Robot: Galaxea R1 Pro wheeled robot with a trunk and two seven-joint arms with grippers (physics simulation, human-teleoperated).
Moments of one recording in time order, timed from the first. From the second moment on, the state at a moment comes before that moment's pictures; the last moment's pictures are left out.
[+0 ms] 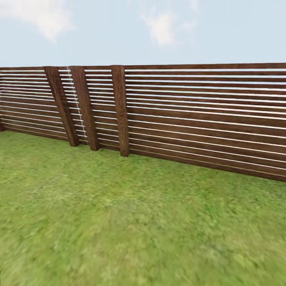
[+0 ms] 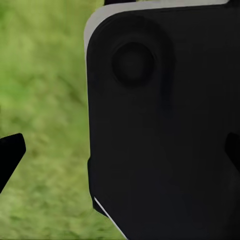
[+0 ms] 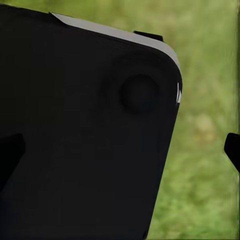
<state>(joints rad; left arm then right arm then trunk) 0.00 0.02 0.00 -0.15 0.01 0.00 0.00 -0.06 0.00 0.04 0.01 0.13 -0.20 0.00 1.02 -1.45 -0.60</state>
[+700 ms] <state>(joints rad) 0.00 0.02 0.00 -0.15 0.01 0.00 0.00 -0.06 0.00 0.05 0.00 0.16 -0.19 0.00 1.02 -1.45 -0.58</state>
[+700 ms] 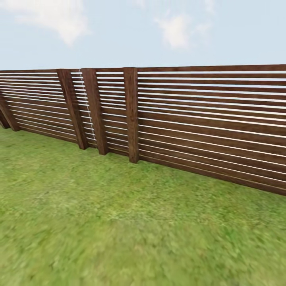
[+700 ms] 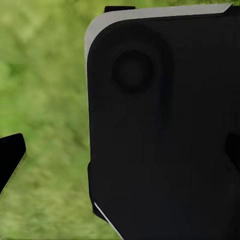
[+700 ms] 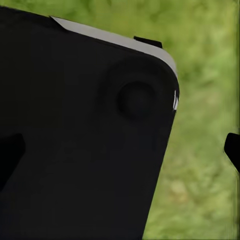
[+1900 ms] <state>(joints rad) 0.00 0.02 0.00 -0.15 0.01 0.00 0.00 -0.06 0.01 0.04 0.01 0.20 -0.20 0.00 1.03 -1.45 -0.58</state>
